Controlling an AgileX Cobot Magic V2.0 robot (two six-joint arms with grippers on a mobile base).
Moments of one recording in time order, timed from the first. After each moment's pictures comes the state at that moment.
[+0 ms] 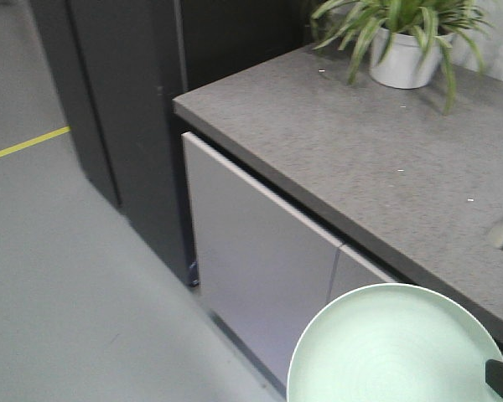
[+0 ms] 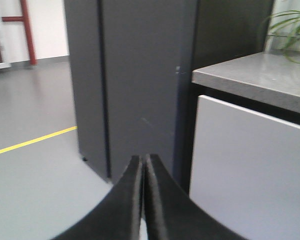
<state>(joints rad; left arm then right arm) 0.03 -0.01 0.03 0.02 0.14 -0.10 0.26 0.37 -0.41 0.18 0.72 -0.09</state>
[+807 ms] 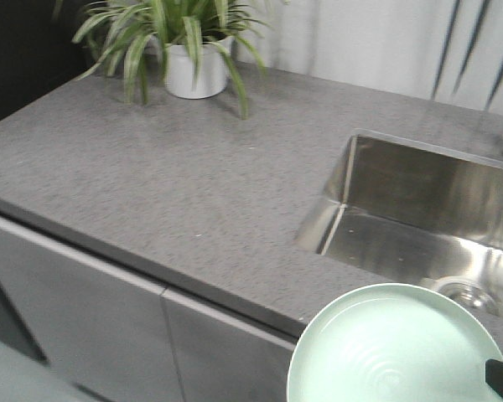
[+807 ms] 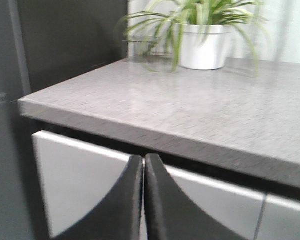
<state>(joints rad) 0.03 -0.01 0.03 0.02 0.14 -0.10 0.26 0.37 -0.41 0.18 0.72 -0.09</state>
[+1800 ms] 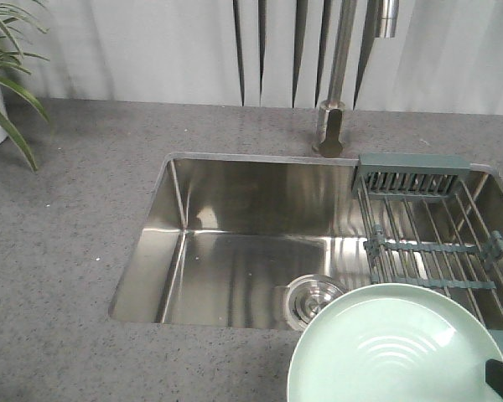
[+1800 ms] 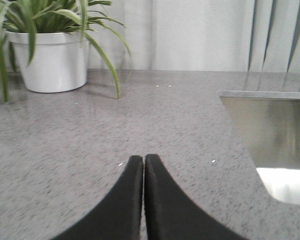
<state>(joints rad) 0.03 -0.01 0.03 0.02 0.14 -0.10 0.26 0.37 -0.41 0.18 0.72 -0.09</state>
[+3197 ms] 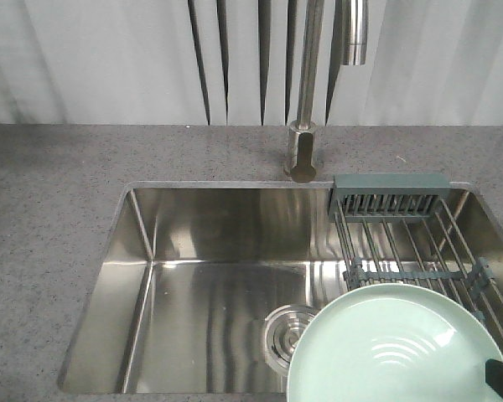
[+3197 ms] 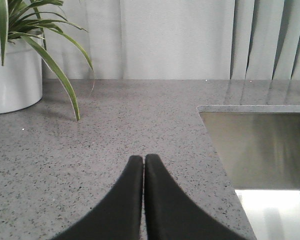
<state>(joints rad) 0.03 -0.01 0.03 0.02 0.14 -0.10 0.26 0.37 -0.41 0.18 0.72 -0.09</state>
